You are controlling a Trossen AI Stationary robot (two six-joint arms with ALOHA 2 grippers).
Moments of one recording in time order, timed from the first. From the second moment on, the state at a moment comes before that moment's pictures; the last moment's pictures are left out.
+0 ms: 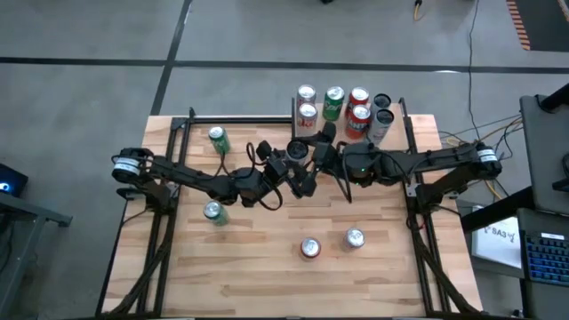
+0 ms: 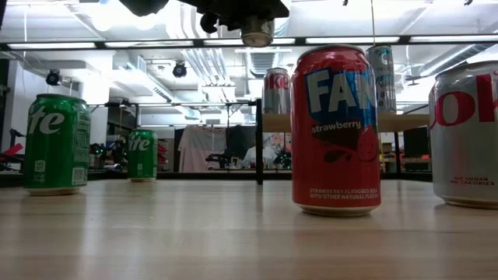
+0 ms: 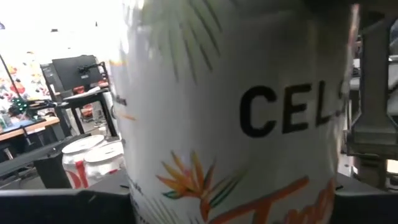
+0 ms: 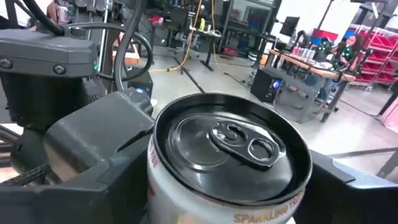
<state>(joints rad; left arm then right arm) -0.11 1.67 1.06 0.77 -0.77 0.27 0.09 1.44 1.30 0.05 0.47 -0.16</state>
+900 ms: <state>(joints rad) -0.22 1.67 1.06 0.77 -0.77 0.40 0.08 1.16 1.34 -0.38 0.48 -0.09</state>
